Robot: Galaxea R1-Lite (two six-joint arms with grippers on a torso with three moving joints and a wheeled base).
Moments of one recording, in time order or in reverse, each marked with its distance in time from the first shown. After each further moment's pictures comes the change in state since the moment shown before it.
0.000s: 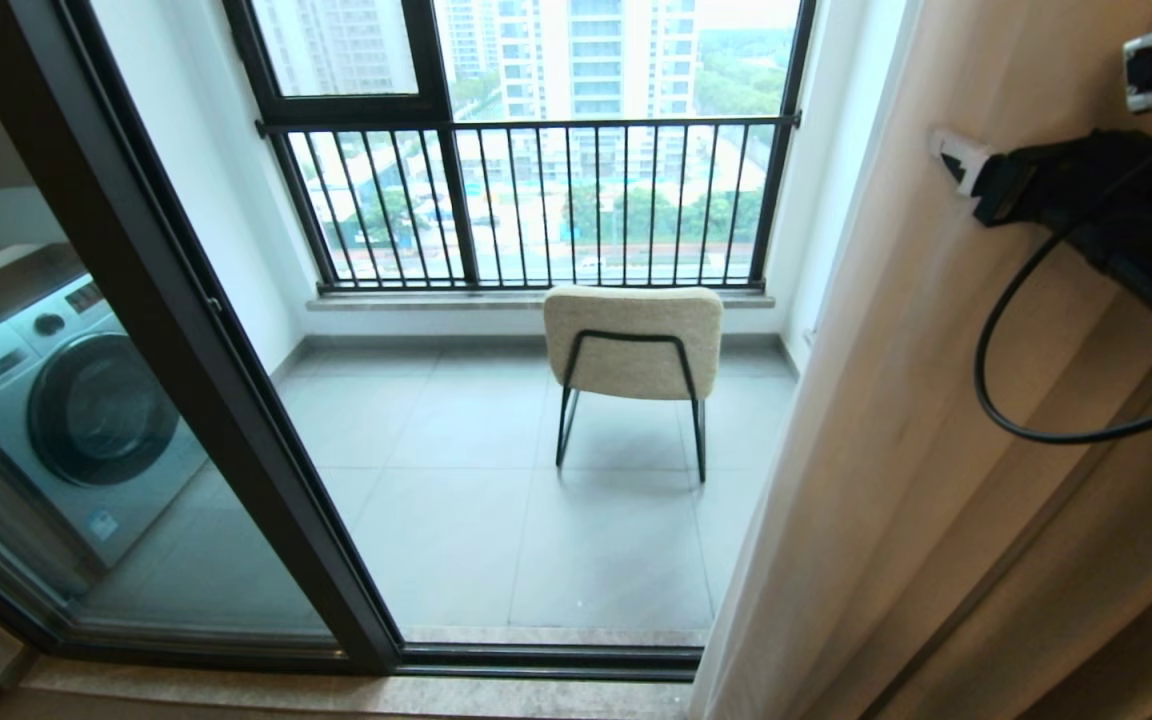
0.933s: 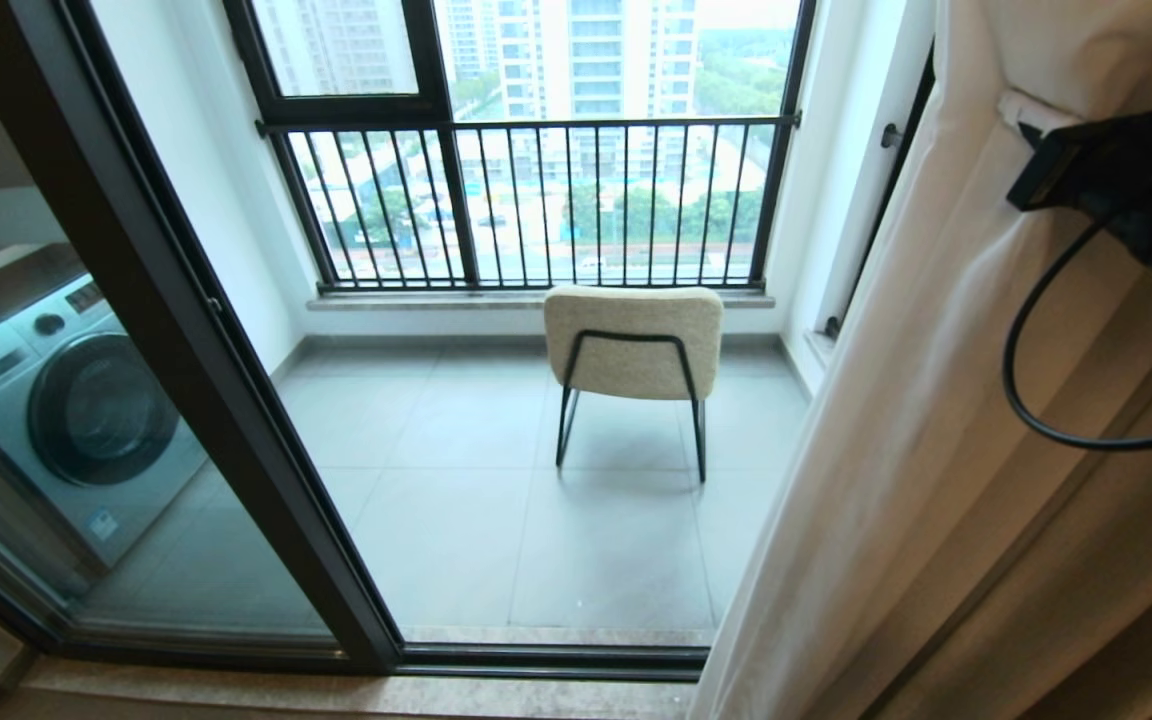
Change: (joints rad) left arm 0.000 0.000 0.000 0.000 0.000 0.000; right arm 0.000 -0.074 0.034 -0.002 -0.002 0.005
